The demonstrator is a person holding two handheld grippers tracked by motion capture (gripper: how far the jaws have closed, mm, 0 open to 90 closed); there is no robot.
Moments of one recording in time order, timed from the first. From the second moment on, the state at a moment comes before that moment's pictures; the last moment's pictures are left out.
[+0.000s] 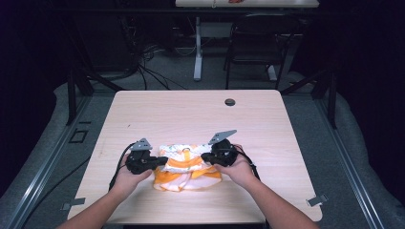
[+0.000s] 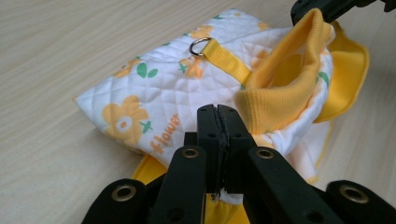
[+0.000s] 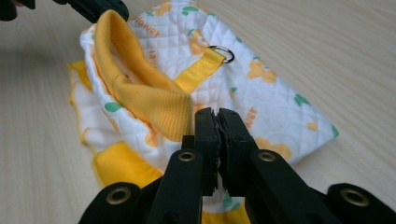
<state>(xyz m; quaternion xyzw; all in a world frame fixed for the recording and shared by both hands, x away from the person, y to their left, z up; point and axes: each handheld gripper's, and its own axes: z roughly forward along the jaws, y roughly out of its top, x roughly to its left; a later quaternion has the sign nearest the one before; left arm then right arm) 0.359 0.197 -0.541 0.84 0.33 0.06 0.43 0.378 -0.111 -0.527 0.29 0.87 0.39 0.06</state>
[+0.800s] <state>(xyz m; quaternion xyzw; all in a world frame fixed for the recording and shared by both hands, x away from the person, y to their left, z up) 0.335 0.203 -0.565 0.86 0.32 0.05 0.40 0.342 -0.117 -0.555 0.27 0.89 0.37 0.03</state>
